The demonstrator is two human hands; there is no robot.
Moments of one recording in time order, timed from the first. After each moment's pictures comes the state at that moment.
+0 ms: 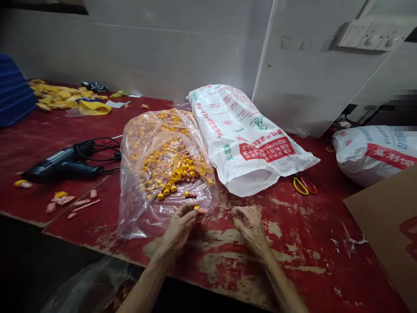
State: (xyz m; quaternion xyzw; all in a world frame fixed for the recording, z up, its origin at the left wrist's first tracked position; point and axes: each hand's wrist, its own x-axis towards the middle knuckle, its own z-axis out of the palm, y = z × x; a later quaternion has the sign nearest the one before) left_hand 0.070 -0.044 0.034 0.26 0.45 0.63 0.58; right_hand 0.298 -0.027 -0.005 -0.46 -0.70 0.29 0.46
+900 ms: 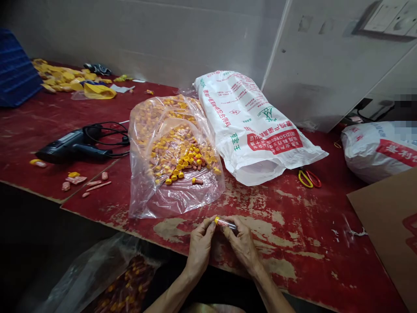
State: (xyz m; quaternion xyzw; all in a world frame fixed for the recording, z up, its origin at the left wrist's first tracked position) left_hand 0.123 -0.115 -0.006 0.32 0.53 0.59 0.51; right_hand 0.249 -0.091 -0.007 -0.46 -0.61 0.49 0.42
